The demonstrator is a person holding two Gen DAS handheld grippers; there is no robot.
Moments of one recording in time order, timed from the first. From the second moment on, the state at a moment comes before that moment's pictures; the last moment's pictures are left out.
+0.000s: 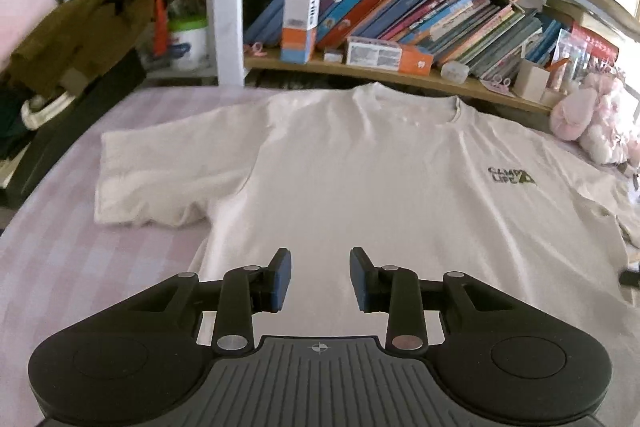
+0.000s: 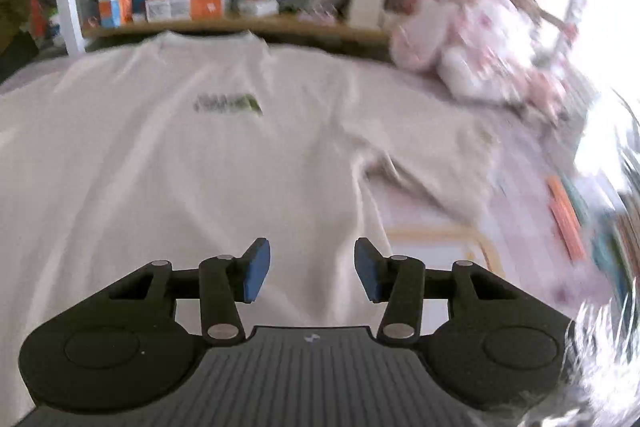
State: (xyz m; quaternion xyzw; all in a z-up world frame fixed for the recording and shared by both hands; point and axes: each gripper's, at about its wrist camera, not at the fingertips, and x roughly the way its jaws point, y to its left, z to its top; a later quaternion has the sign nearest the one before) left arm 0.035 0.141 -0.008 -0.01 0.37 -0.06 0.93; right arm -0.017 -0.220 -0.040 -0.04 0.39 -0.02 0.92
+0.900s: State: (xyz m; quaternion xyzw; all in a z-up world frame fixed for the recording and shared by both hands) left arm 0.078 0.206 -0.035 -0.09 0.39 0.04 0.92; right arm -0.081 -0.246 -0.052 0.01 0.42 -0.12 0.90
